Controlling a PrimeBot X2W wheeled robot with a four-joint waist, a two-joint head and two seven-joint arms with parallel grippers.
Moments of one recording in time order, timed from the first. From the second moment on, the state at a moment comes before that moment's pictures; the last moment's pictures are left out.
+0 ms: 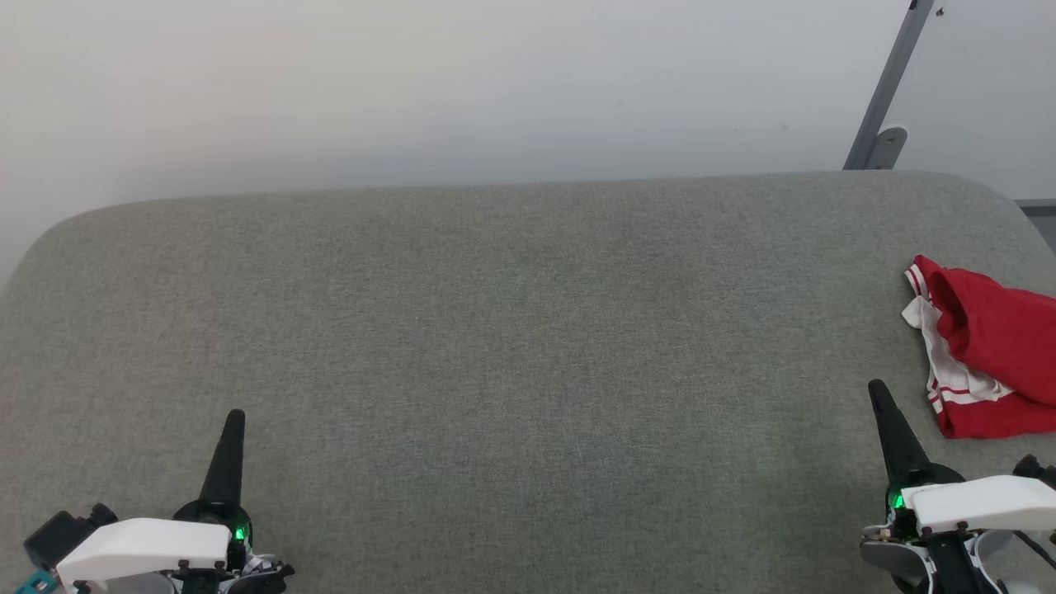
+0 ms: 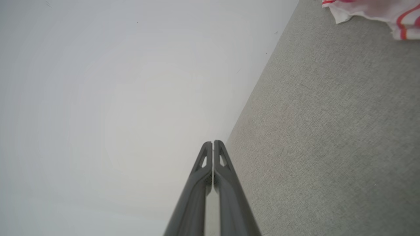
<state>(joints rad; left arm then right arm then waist) -0.03 0.10 0.10 0.22 -1.36 -0.13 0.03 -0.06 -0.08 -0.10 0.23 1.32 0.13 0.05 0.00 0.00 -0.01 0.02</state>
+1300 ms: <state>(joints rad) -0.10 0.05 0.11 0.24 -1.60 -0.13 0.11 -0.10 -0.05 -0.11 0.24 1.59 0.13 0.11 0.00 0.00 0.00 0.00</state>
